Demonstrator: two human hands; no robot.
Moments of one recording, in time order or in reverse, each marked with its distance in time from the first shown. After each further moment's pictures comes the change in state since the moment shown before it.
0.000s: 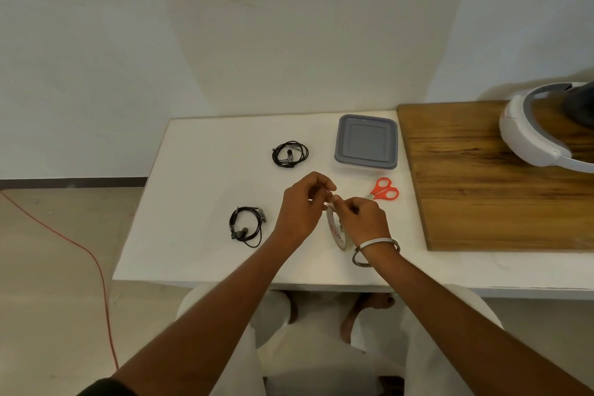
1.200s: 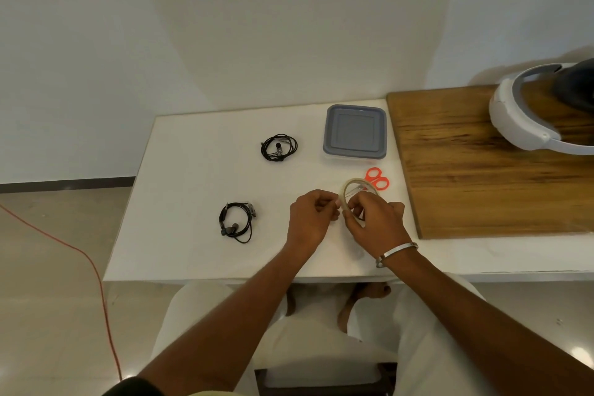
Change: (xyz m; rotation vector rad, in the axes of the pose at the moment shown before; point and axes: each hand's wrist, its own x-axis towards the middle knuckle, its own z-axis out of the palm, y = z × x) left_hand -0.016 -0.012 0.042 0.077 0.000 -0.213; right_hand 0.000 0.045 -0.032 -0.420 -0.008 -0.306
